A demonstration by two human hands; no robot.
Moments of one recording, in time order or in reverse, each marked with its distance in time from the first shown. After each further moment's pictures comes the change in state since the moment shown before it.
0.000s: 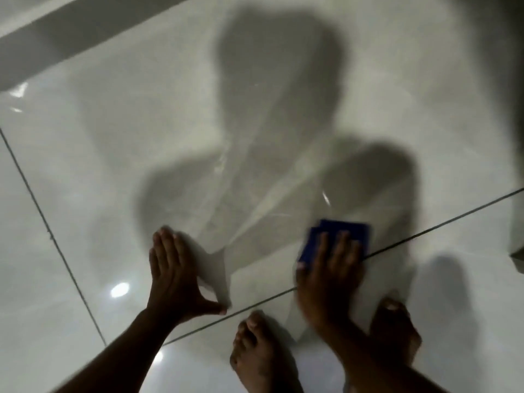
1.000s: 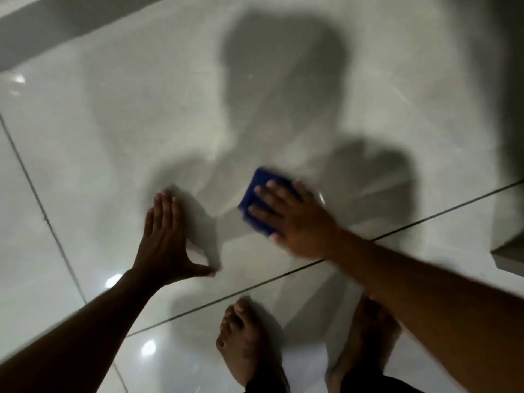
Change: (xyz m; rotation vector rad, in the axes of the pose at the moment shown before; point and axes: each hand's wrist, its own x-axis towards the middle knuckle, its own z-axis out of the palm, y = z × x) left_hand 0.020 0.006 -0.031 0.069 0.117 0.089; right_hand 0.109 -0.005 -0.041 -0.258 -0.103 -1.029
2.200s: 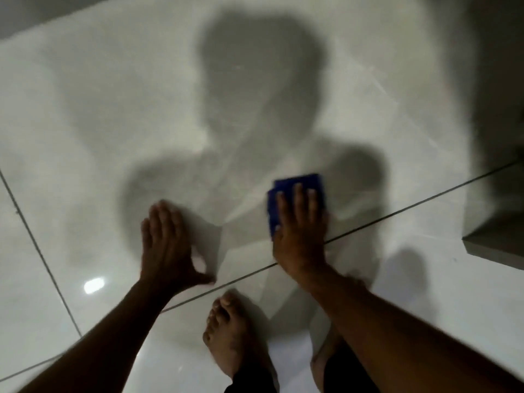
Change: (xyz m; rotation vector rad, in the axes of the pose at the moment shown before) left_hand -0.019 0.040 0.023 0.120 -0.039 -0.041; right_hand -0.033 -0.054 0.008 0.228 0.109 0.729
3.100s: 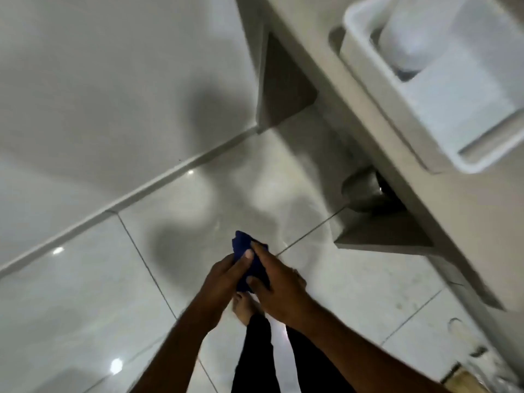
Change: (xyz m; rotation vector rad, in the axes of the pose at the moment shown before) left_hand -0.386 0.115 -0.512 -1.420 -0.334 0.068; right_hand -0.224 -0.152 -0.590 0.828 -0.291 0.129
